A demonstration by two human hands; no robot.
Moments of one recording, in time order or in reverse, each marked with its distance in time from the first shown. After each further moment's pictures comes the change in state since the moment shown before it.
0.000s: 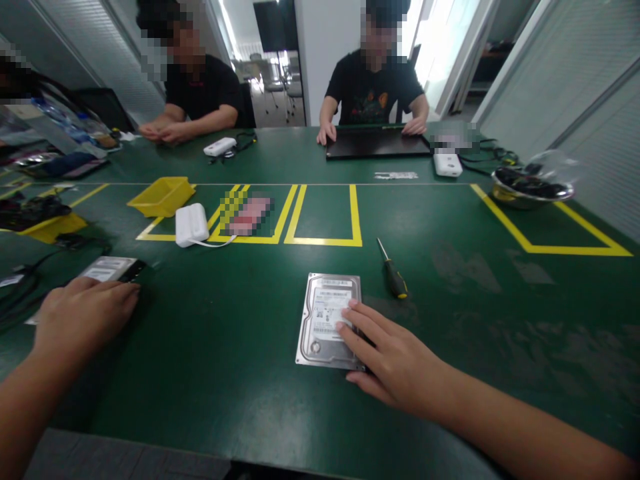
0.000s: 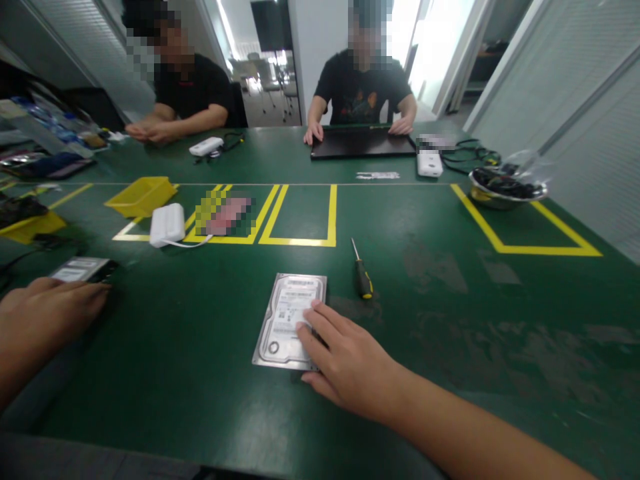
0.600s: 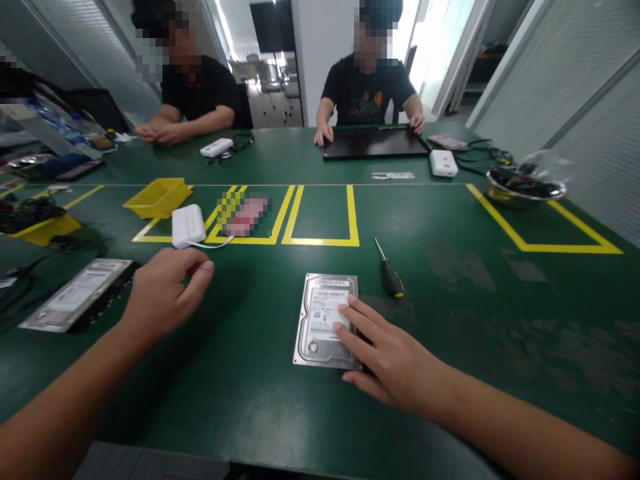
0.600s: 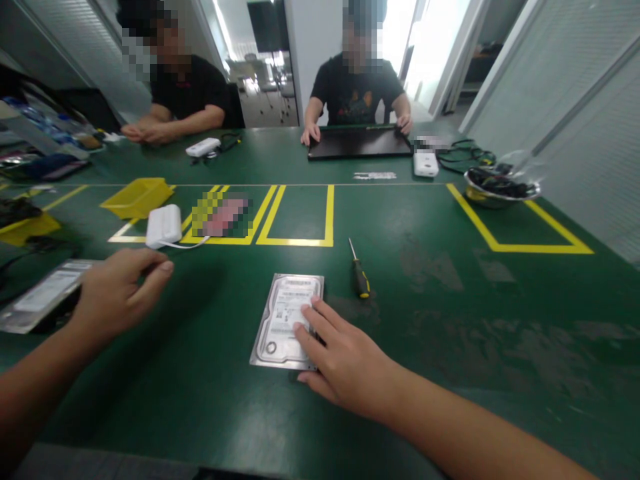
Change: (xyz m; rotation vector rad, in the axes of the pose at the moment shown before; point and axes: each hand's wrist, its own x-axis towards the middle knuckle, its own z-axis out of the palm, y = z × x) left_hand 0.000 0.093 -0.112 -0.597 0.362 0.215; right_hand 0.002 -0.001 -0.002 0.036 -0.013 0.029
